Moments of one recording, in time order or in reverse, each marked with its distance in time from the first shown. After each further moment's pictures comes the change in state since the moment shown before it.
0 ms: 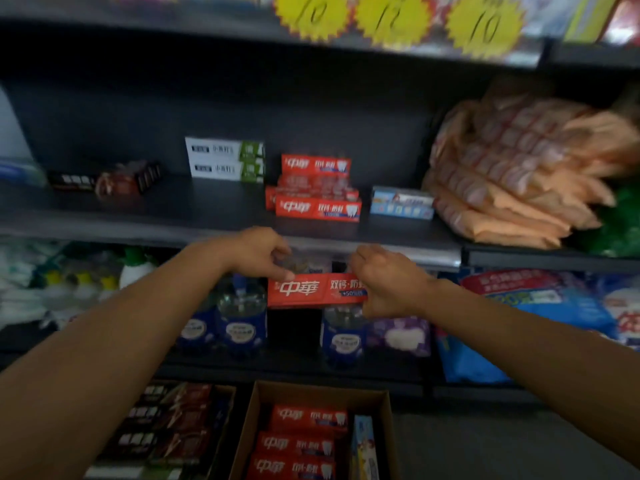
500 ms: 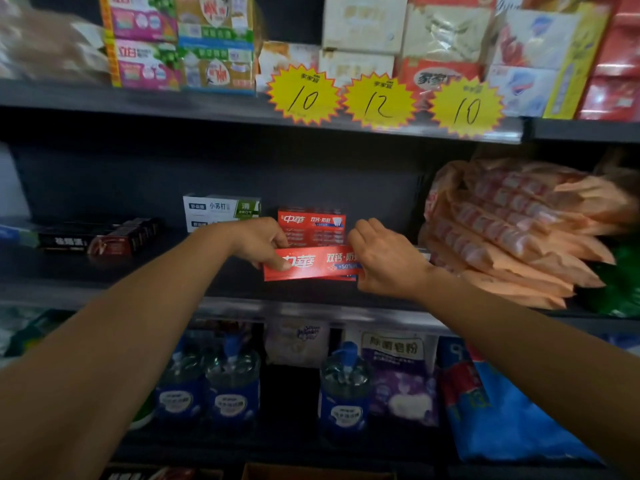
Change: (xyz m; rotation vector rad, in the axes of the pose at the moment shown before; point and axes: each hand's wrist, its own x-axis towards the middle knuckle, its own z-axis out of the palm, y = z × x) left_hand 0.043 0.019 -0.110 -0.176 0.040 -0.046; right_hand 0.071 0.070 -0.066 -0.174 0.358 0.052
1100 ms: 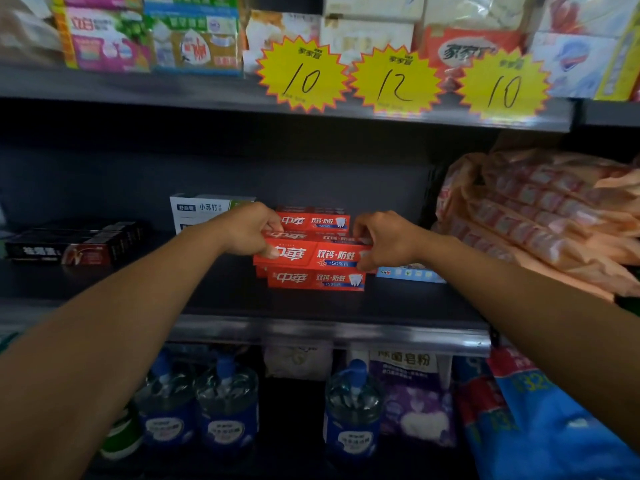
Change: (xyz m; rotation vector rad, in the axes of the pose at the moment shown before) left_hand 0.061 -0.033 -0.018 0.088 0.246 0.029; right_hand 0.064 0.047 0.027 0.575 -0.394 0.275
